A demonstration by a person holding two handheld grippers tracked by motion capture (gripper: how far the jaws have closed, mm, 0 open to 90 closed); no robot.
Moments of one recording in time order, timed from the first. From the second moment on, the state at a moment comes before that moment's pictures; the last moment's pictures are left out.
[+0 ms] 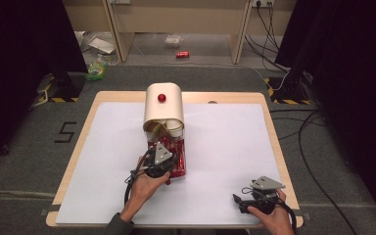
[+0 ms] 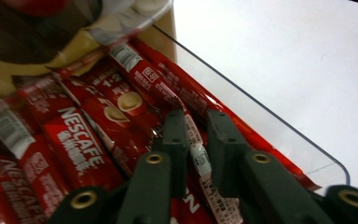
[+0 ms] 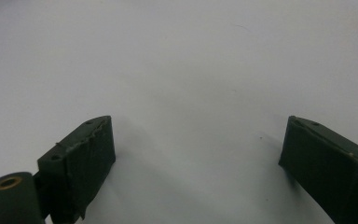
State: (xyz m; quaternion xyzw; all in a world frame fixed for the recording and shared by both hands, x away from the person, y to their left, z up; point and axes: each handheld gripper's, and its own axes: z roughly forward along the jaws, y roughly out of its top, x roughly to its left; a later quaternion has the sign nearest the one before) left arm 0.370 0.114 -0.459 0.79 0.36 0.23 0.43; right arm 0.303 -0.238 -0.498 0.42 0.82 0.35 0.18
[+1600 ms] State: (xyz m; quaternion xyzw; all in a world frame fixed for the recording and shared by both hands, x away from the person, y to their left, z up) left arm 0.341 0.150 -0.429 0.82 0.33 0.21 0.43; right arm 0.303 -0.237 -0.498 0.42 0.82 0.35 0.18
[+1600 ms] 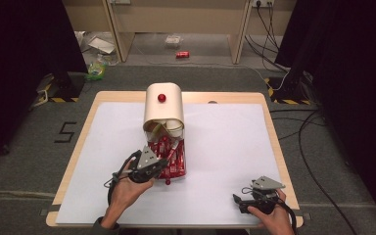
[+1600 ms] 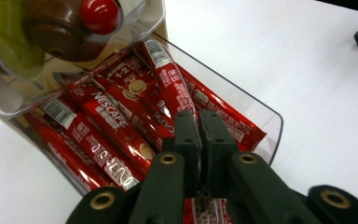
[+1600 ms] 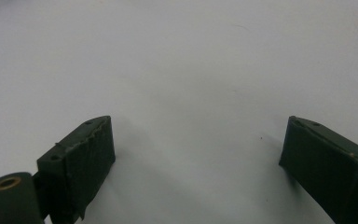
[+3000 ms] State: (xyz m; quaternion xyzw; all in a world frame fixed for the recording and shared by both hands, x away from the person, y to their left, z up) left arm 0.306 0.207 -0.413 0.79 0.34 0.21 0.45; right arm 0.303 -0.237 -0.498 0.42 0.82 0.35 0.18
